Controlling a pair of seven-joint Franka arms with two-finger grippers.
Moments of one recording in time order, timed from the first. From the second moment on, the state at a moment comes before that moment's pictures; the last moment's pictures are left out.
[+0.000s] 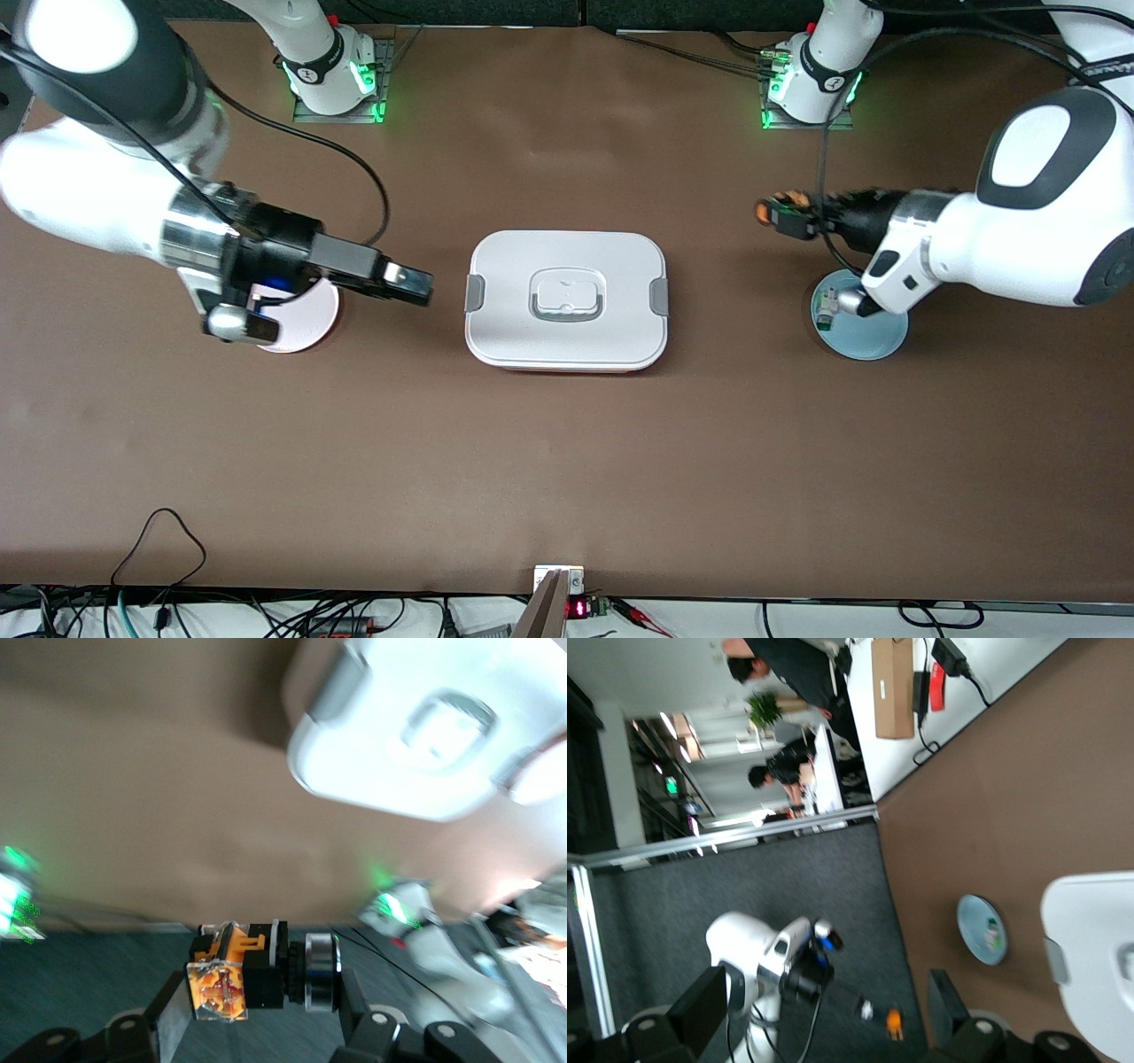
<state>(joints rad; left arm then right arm) 0.09 0.33 -0.29 -1.45 -0.66 1.25 -0.67 0.32 0.30 0.02 -1.55 1.42 2.18 0.03</state>
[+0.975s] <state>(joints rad) -0.01 0.48 -0.35 -1.41 -1.32 1.59 -1.29 0.29 0.25 0.25 -1.61 1.56 2.33 -0.27</state>
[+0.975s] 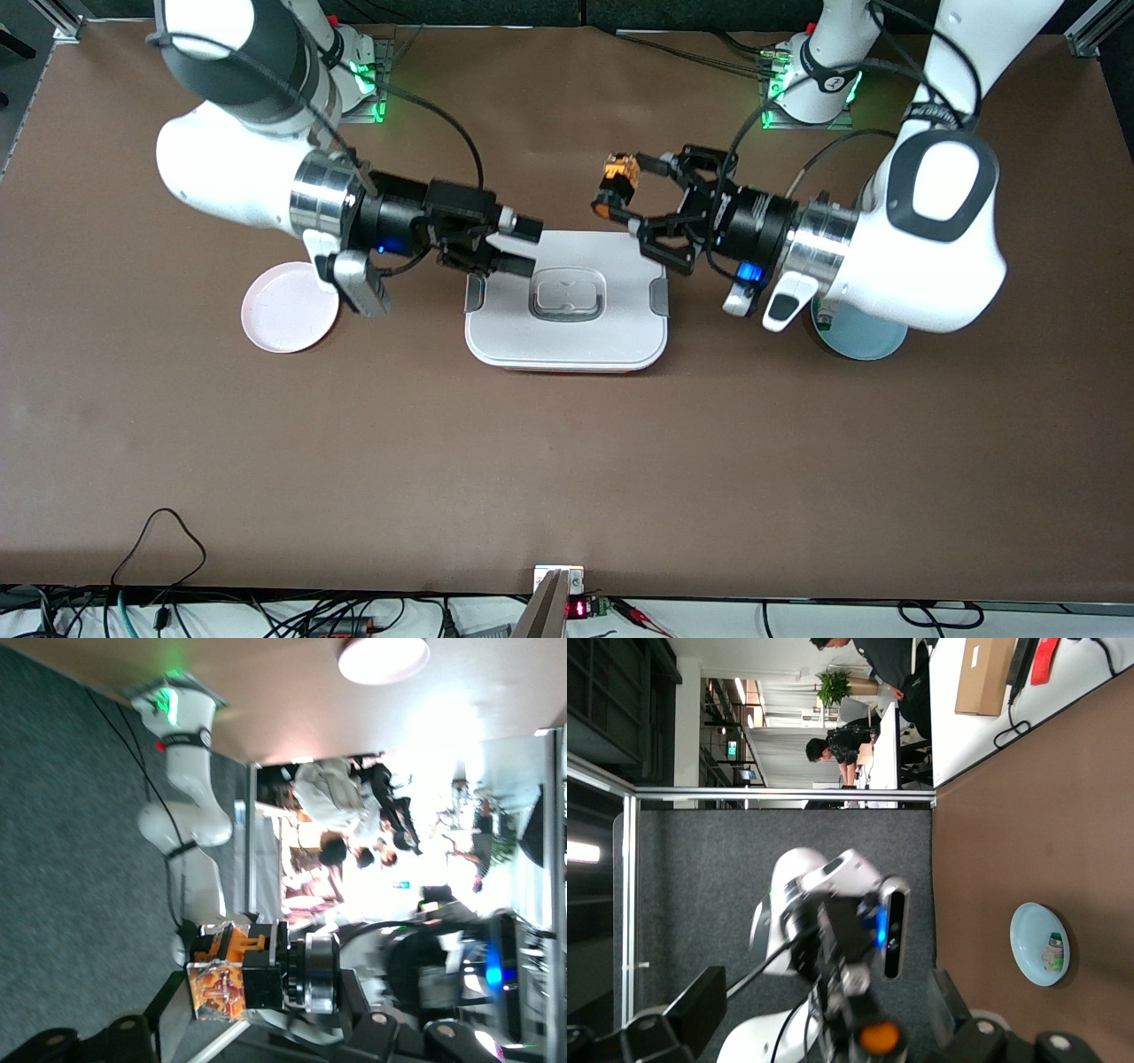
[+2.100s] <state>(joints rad) -0.13 0.64 -0.33 -1.25 -1.44 1.73 -1.30 0.24 0.14 0.38 -1.81 1.65 2.44 -0.39</state>
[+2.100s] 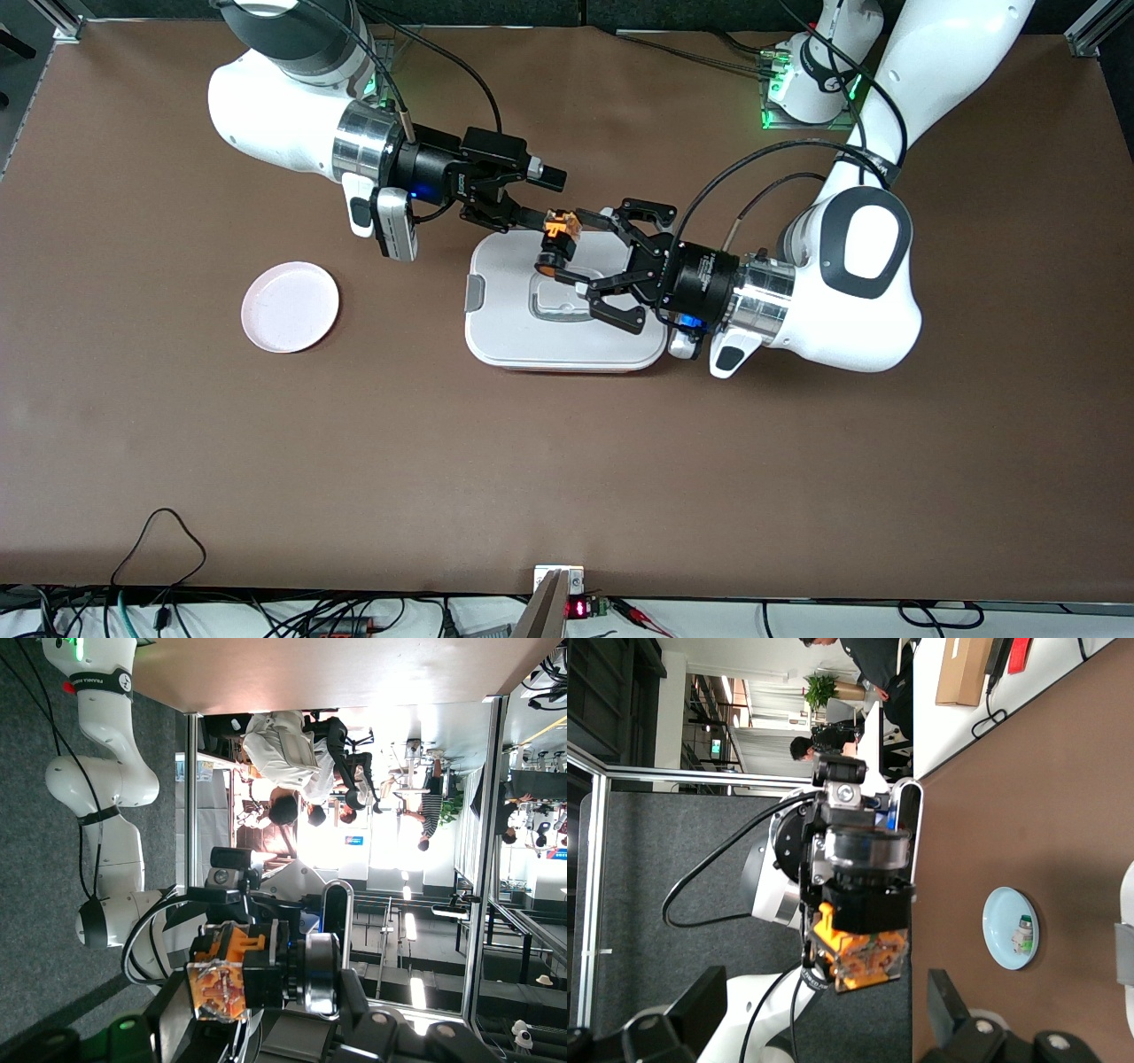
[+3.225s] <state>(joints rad) -0.13 0.64 -0.33 -1.24 -1.44 1.73 -1.30 0.26 0.17 0.42 -1.79 1.81 2.63 -0.45</state>
